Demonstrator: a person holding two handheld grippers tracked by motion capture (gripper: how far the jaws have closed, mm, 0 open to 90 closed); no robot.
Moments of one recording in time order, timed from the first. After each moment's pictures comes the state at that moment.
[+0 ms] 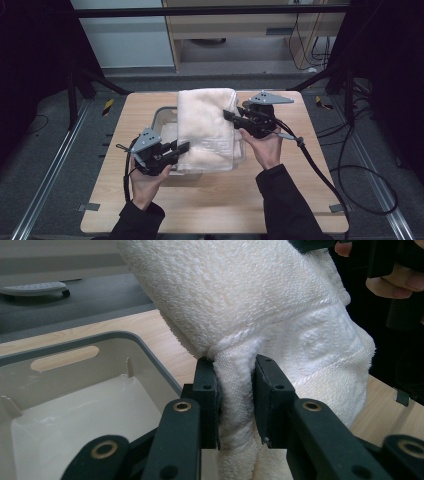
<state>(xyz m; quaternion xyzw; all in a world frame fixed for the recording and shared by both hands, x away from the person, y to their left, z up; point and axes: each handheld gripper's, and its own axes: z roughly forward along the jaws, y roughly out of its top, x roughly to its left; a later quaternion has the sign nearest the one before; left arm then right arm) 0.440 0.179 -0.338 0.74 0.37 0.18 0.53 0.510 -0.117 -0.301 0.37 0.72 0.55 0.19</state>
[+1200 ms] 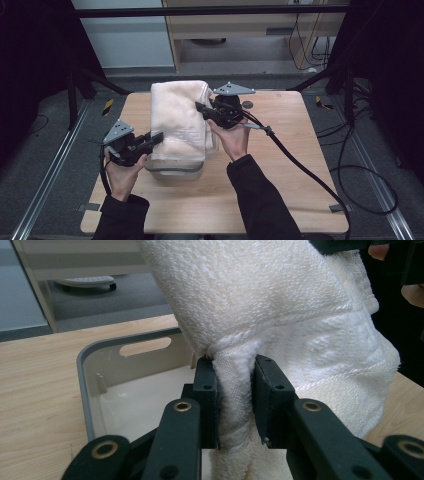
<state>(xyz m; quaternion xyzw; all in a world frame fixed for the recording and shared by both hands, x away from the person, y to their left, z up) 0.457 0.235 -0.334 0.71 0.42 0.22 0.51 0.535 -0.044 -0.297 0.37 0.72 0.55 0.20</state>
